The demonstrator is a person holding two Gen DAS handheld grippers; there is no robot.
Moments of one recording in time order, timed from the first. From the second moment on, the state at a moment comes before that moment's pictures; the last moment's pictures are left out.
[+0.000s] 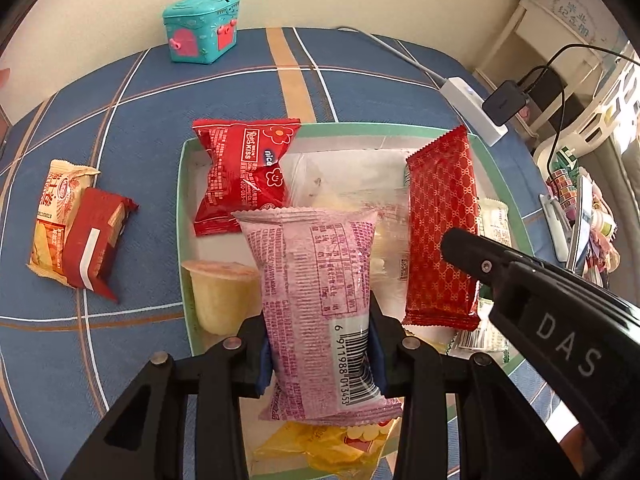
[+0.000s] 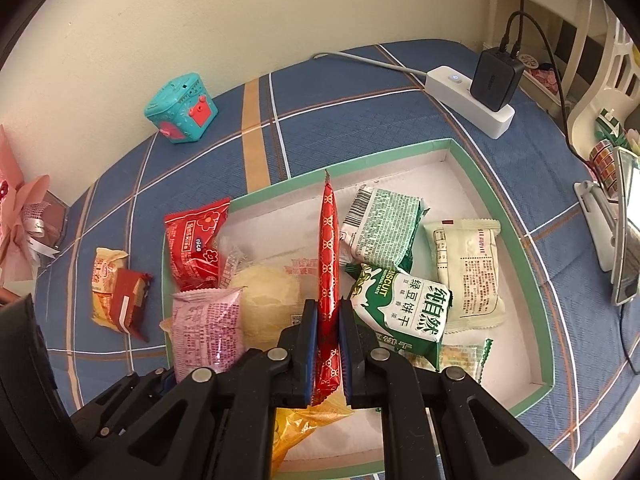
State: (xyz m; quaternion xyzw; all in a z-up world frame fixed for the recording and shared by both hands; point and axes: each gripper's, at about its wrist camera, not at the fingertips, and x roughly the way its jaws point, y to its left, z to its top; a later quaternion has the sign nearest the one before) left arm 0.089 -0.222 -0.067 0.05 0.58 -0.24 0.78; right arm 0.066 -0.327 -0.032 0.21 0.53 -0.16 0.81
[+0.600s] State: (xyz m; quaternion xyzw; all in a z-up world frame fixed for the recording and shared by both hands) left arm 0.091 -0.206 -0.031 0.02 0.56 -0.24 0.79; right arm 0.055 -0.326 0.015 0.20 0.48 -0.17 0.84
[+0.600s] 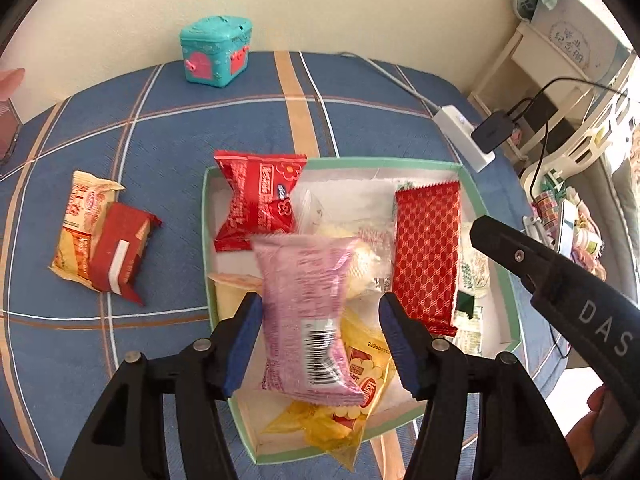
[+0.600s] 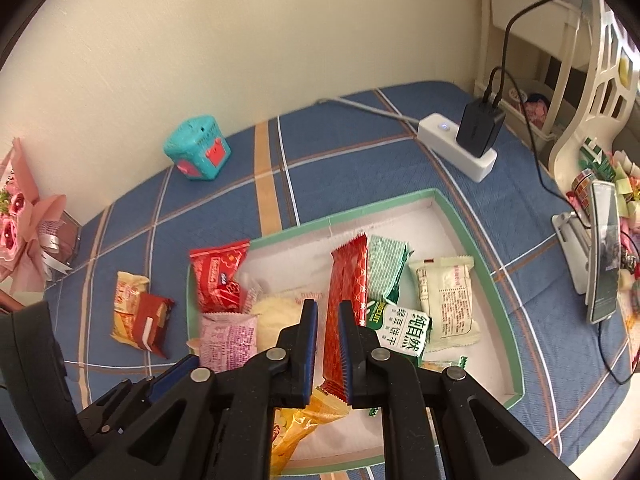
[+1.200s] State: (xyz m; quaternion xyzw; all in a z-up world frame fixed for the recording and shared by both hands) left arm 0.105 -0.140 -0.001 -0.05 0.54 -0.17 0.82; right arm 0.053 -0.320 0.026 0.19 0.48 -0.16 0.84
